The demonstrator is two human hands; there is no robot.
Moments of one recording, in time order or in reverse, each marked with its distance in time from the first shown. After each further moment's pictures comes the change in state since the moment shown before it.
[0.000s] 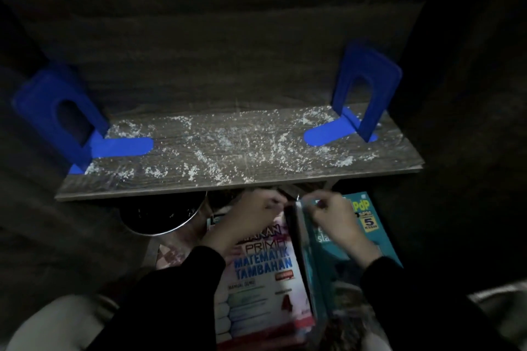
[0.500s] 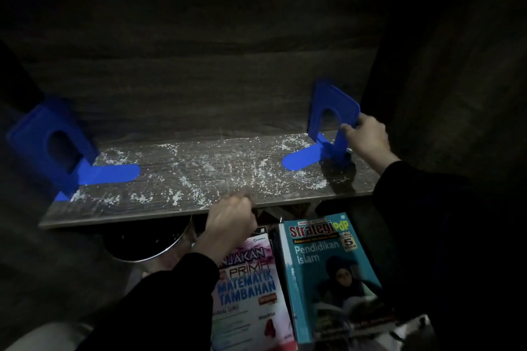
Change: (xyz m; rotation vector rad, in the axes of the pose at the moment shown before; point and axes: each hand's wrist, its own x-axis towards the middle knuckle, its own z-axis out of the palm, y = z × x) left_hand -0.001 0.046 -0.016 0.707 0.175 -0.050; right_hand 0.092 -0.057 -0.153 -0.099 0.426 0.031
